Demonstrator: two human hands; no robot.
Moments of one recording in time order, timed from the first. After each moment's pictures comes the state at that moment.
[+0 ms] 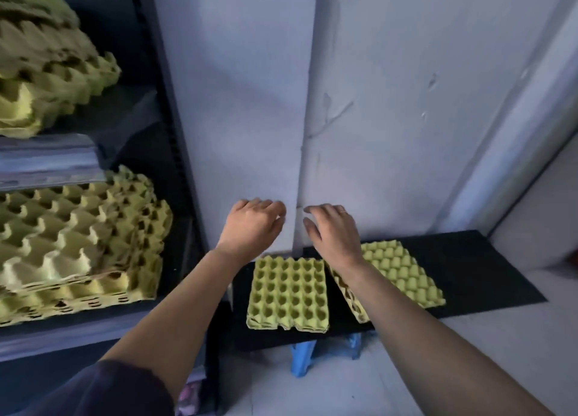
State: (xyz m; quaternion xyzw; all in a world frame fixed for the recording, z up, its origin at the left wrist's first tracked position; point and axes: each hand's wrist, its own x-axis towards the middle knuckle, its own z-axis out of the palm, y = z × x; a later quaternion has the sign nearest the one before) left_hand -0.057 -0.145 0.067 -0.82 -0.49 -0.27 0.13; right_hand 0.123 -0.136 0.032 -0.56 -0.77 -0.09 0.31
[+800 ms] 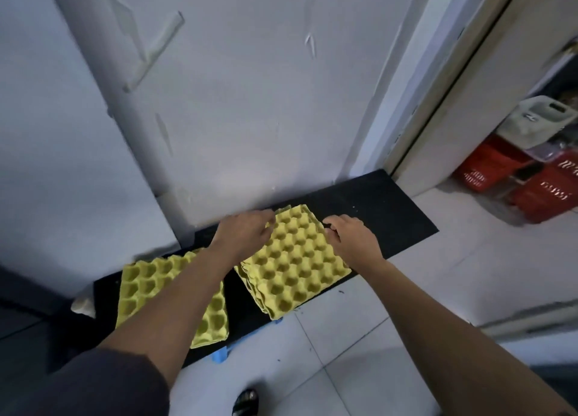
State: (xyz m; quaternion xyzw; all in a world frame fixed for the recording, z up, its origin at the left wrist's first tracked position) left_hand 0.237 0.023 -0.048 -0.89 -0.44 -0.08 -0.13; right_hand 0.458 -0.057 -0.073 -0.76 -0.64 0.08 0.10
